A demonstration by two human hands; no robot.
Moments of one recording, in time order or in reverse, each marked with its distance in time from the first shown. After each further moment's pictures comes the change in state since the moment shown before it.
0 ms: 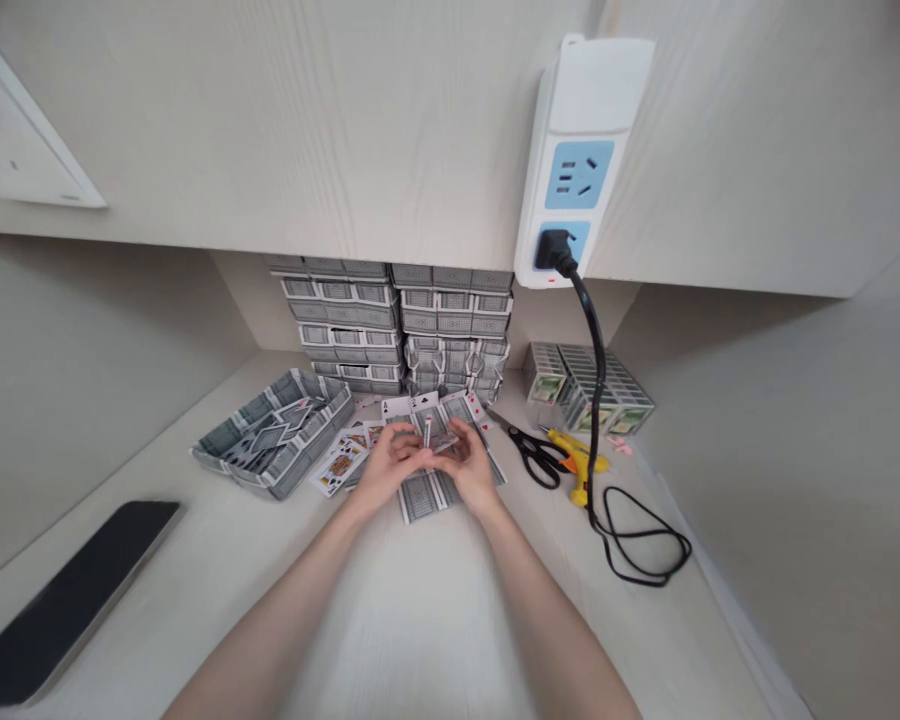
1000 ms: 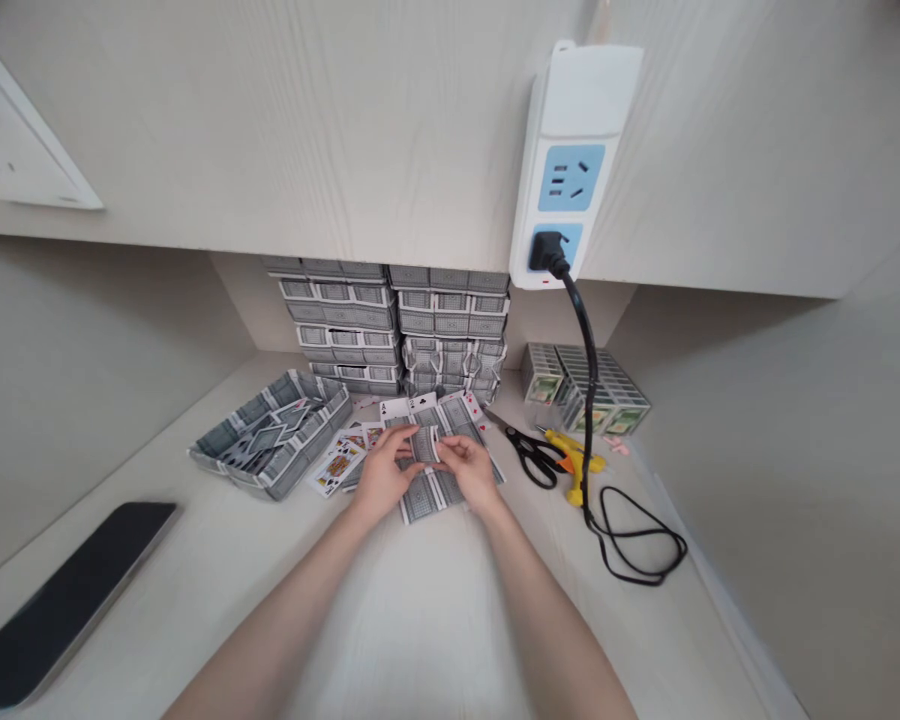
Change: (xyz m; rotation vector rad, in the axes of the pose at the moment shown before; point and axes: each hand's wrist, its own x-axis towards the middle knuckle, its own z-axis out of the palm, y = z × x) left_hand -0.006 -0.003 -0.003 0.628 0.085 0.304; right_hand 0.003 0.001 -0.004 0.046 -0.014 0.164
